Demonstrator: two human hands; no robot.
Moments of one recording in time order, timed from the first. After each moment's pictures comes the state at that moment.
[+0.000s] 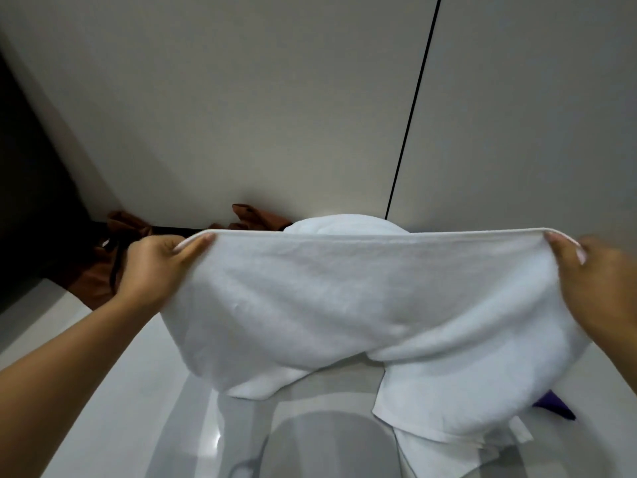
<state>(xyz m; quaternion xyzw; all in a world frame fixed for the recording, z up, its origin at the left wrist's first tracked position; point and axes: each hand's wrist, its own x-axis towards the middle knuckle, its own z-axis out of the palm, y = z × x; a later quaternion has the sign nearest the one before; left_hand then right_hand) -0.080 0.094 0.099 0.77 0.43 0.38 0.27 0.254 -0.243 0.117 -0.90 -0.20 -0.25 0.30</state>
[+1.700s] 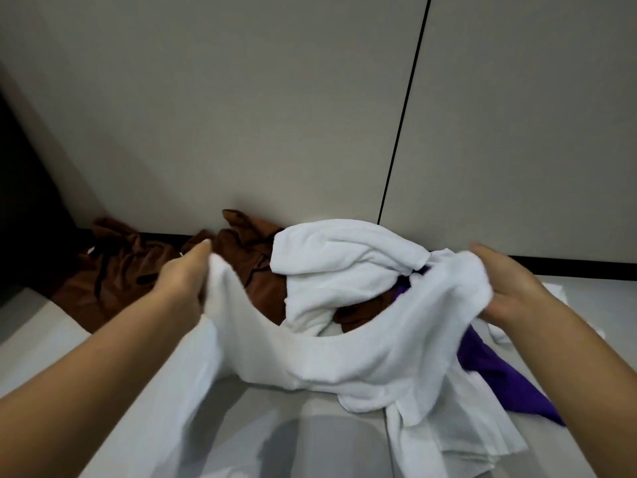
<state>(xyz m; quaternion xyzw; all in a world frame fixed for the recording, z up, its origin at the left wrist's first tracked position) -0.034 0.053 0.118 0.43 0.50 0.36 0.66 0.202 -0.176 0.134 -0.55 -0.05 0.39 0.74</state>
